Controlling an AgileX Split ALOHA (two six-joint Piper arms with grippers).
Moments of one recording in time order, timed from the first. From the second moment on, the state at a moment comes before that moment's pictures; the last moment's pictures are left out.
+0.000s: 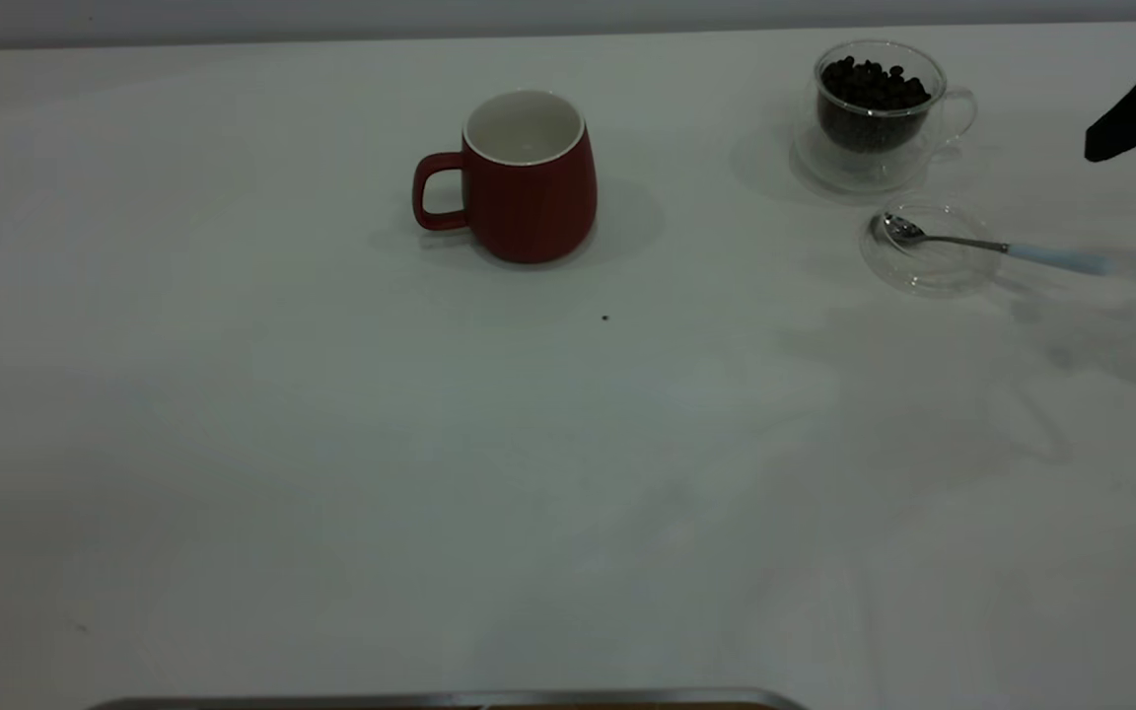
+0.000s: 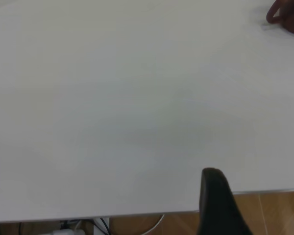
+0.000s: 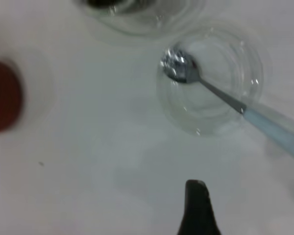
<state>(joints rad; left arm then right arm) 0.05 -0.02 -0.49 -0.08 1.14 0.10 -0.29 2.05 -0.94 1.30 0.55 -1.14</state>
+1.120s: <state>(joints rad) 0.05 -0.02 -0.49 -0.08 1.14 0.10 -0.38 2.36 -0.95 1.71 0.67 -1.47</state>
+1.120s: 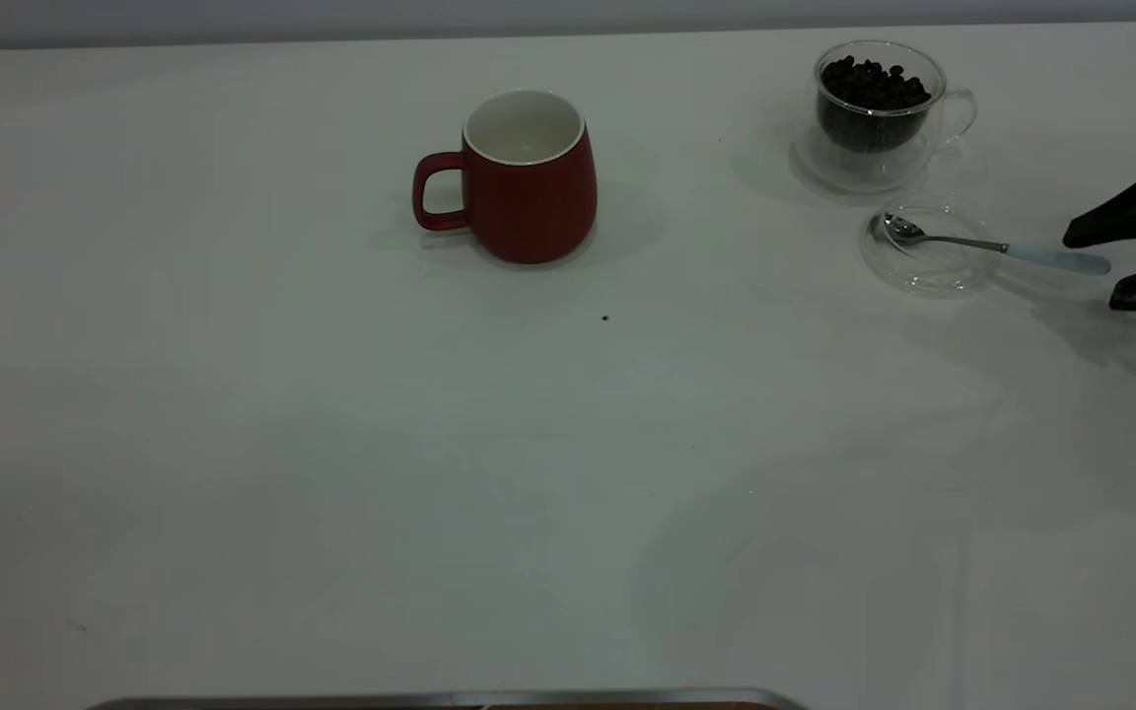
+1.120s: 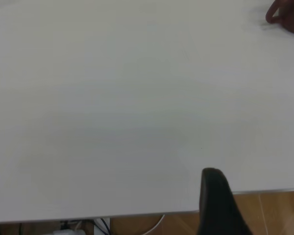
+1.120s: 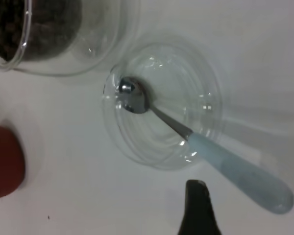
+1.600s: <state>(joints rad) 0.05 -0.02 -0.49 -0.08 1.14 0.10 -0.38 2.43 -0.99 1.77 0.75 -1.54</state>
